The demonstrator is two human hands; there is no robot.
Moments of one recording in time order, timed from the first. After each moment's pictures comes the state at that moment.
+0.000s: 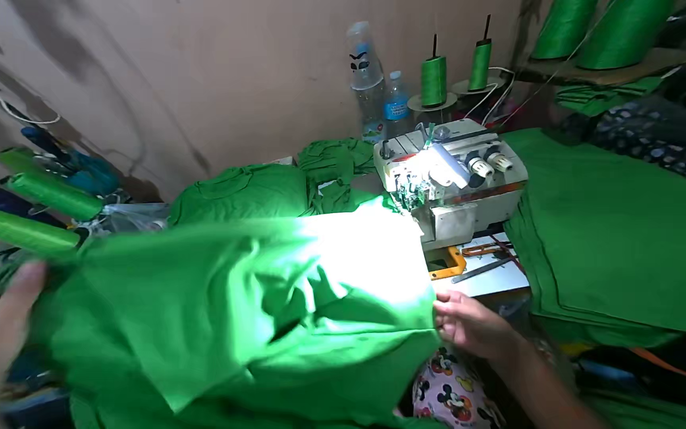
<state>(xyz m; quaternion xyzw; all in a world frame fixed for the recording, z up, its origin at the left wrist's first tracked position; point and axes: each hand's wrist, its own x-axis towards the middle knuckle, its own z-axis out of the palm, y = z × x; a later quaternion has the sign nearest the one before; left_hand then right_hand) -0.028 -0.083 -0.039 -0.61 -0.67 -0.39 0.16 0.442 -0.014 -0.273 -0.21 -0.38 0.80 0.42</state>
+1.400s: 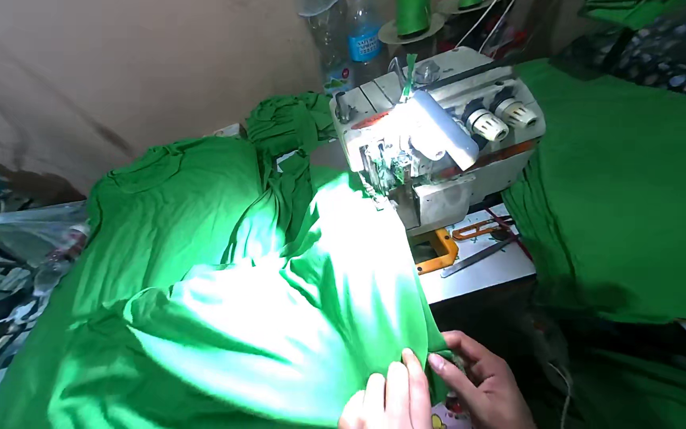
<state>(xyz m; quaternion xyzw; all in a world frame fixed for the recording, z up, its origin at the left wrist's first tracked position) 0.274 -0.074 -0.201 -0.89 -0.45 -0.08 0.10 0.417 -0.077 -0.287 -0.44 -0.40 0.55 0.58</state>
